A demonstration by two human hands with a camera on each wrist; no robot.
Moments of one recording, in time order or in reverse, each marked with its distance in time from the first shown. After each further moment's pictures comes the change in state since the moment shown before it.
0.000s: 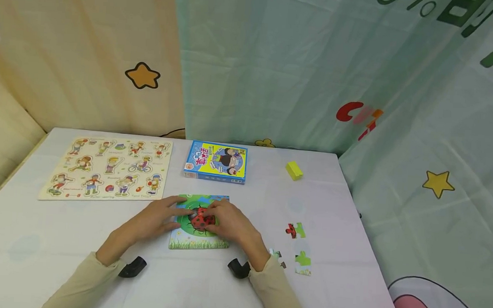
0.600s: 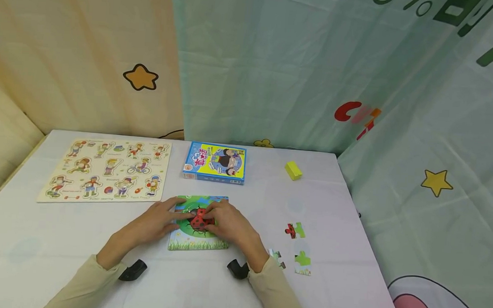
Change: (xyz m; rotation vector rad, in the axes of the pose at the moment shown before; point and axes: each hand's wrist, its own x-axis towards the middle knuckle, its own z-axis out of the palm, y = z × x) left_hand -0.004 0.012 -0.003 0.020 -0.031 -0.024; right_hand -0.001 -0.002 0.000 -0.045 0.039 -0.048
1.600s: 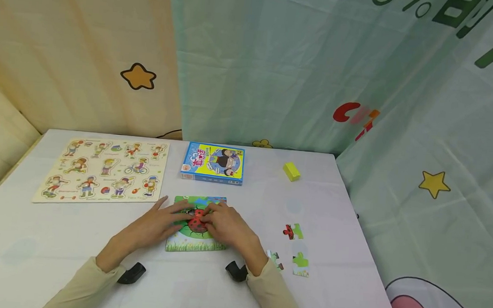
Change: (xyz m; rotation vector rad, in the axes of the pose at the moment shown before) left_hand 0.003 0.003 0.004 -0.006 0.048 0.093; right_hand -0.006 -0.003 0.001 -0.033 -0.008 0.015
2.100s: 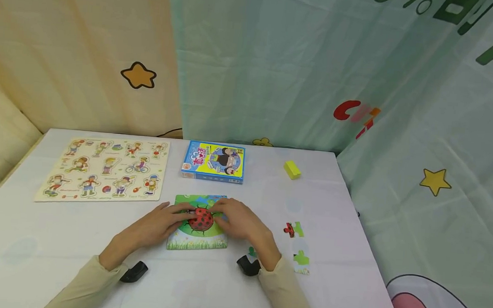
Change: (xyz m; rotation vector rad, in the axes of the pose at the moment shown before) left_hand 0.001 -0.001 0.007 -0.011 -0.030 0.006; right_hand -0.014 0.022 -0.020 0.174 -0.006 -0.009
